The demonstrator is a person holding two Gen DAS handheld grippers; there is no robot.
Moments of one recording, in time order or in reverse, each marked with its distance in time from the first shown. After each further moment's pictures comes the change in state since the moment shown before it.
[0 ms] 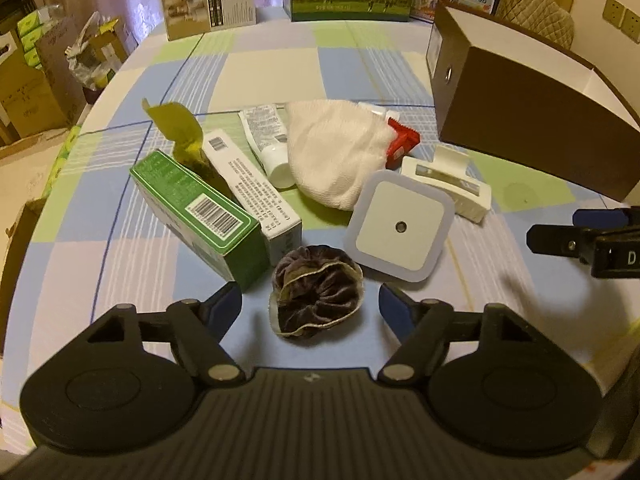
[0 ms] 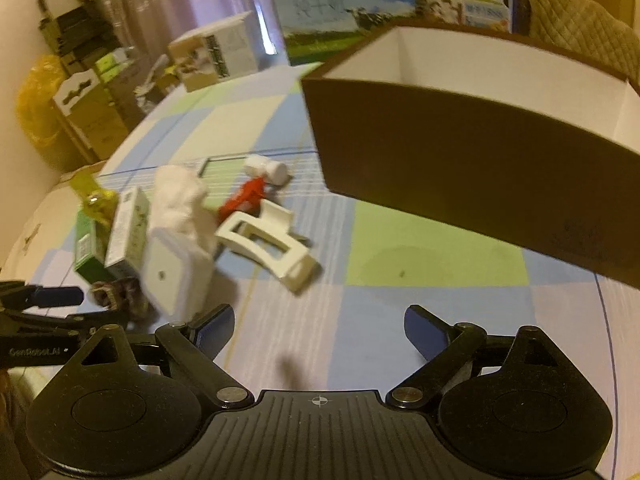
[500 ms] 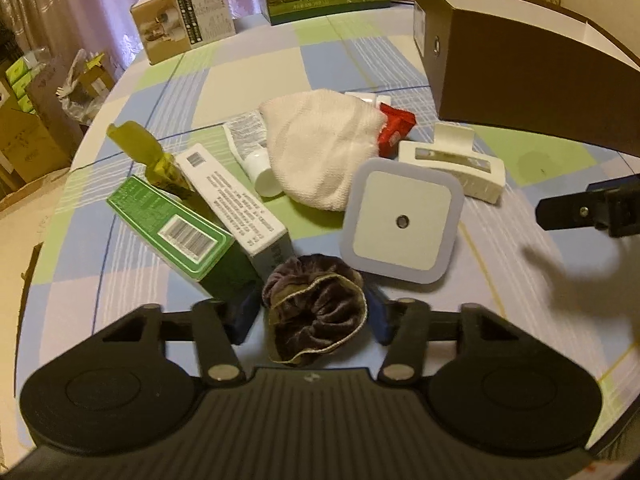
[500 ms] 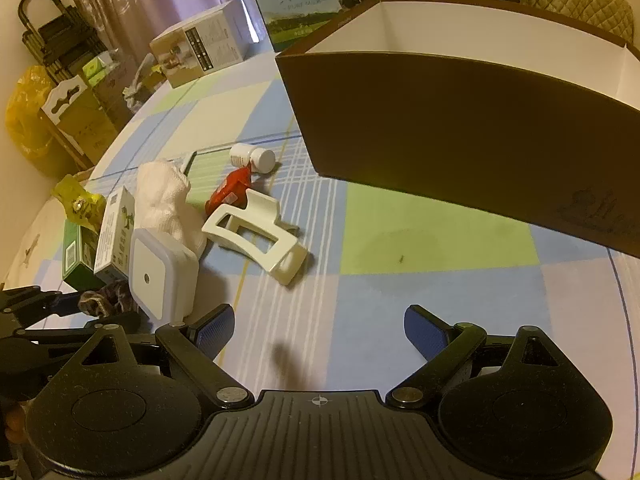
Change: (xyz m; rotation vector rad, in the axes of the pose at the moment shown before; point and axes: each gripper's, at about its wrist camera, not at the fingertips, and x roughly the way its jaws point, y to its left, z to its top) left arm 0.025 -0.020 -0.002 0.137 -0.020 0.070; right arm 0.011 -0.008 -0.003 0.054 0.039 0.011
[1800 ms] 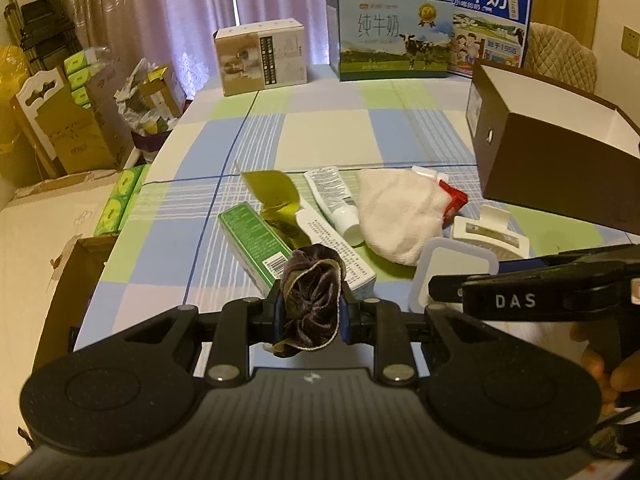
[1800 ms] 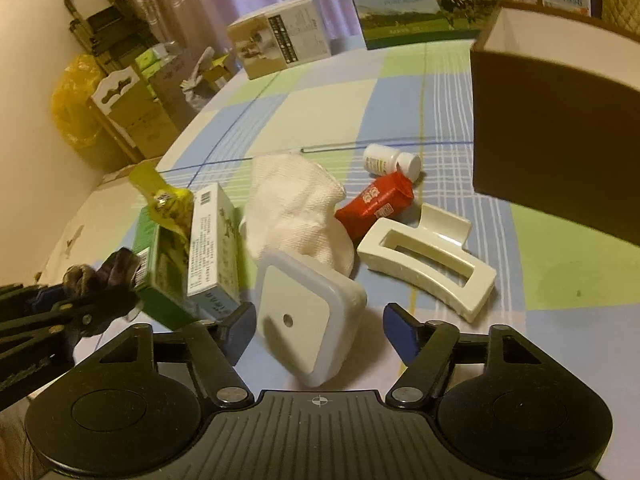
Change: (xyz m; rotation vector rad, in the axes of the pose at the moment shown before) left arm -0.060 0.054 -0.002 -0.183 -0.132 0.090; right arm 0.051 0.091 0.009 -0.047 -0.012 0.142
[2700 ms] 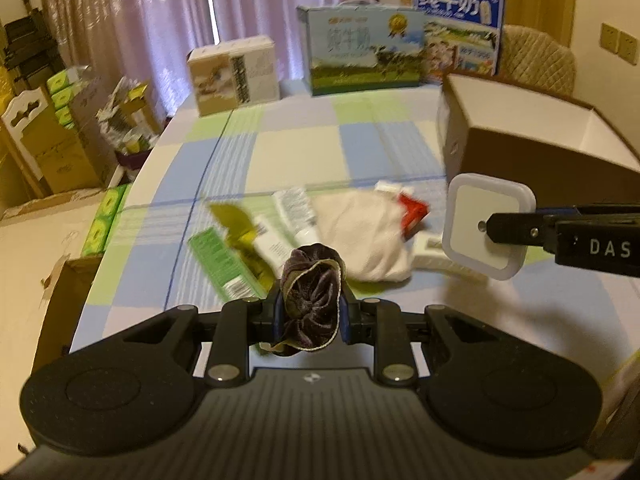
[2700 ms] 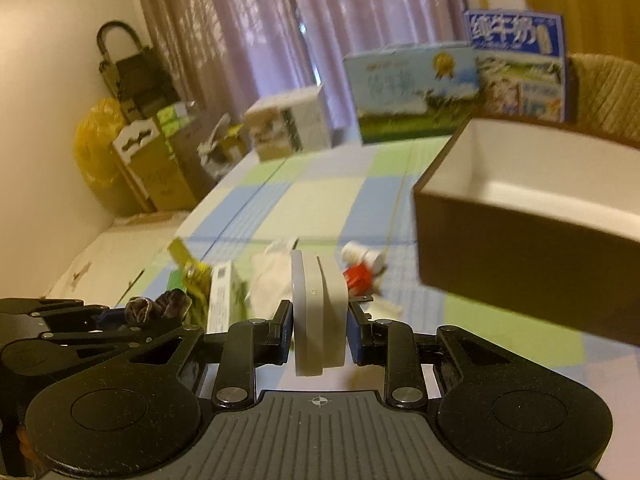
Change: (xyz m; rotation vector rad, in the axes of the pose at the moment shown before) left arm -0.019 -0.030 0.017 0.037 -0.036 -0.040; right arm -0.107 -0.007 0.012 -0.084 -0.229 -0.011
